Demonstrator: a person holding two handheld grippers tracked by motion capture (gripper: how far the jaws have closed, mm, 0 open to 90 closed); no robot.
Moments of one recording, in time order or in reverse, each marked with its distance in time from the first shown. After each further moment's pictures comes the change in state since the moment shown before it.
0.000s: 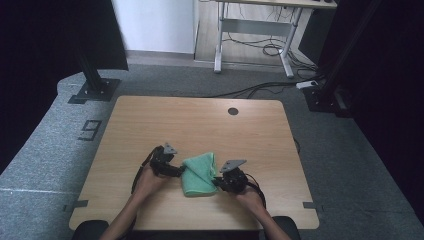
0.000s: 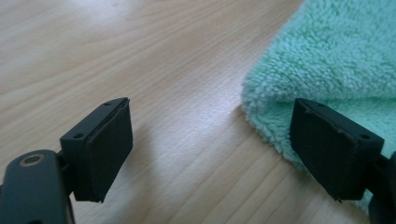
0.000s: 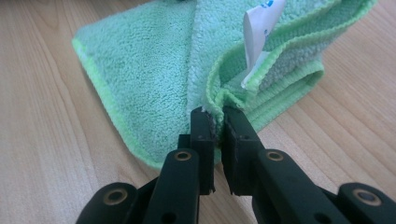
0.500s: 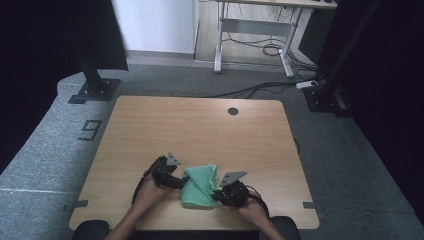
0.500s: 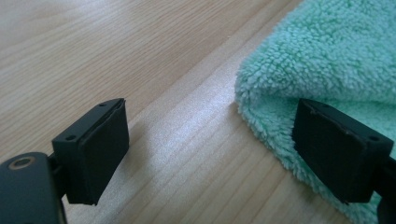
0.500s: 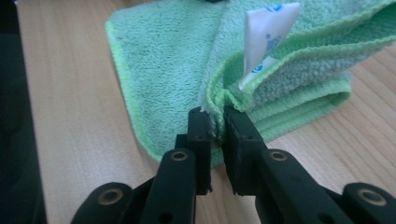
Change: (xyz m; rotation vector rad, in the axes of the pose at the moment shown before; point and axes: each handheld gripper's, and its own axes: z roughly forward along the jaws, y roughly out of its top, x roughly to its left) left arm -0.037 -0.017 0.000 0.025 0.010 0.032; right arm 0.034 -0.014 -0.014 0.032 0.064 -0.060
